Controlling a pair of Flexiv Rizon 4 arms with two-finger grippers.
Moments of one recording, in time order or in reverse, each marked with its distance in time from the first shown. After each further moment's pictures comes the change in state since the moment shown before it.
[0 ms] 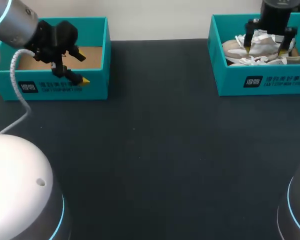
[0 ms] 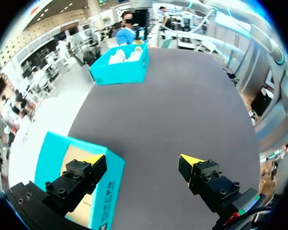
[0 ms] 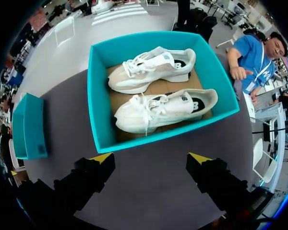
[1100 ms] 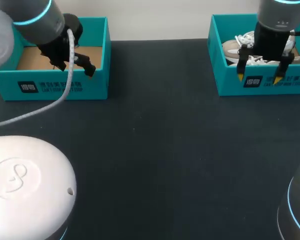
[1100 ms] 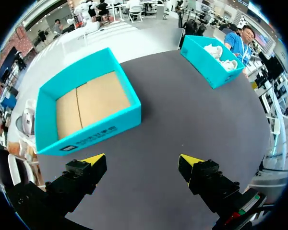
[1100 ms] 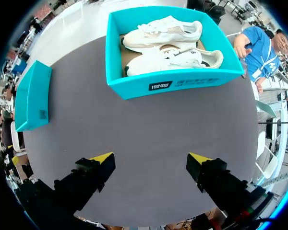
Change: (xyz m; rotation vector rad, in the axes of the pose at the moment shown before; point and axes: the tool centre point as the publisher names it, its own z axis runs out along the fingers) left arm 0.013 0.008 -0.019 -0.289 -0.298 -0.925; right arm 0.009 -0.109 -0.007 0.112 0.030 -0.068
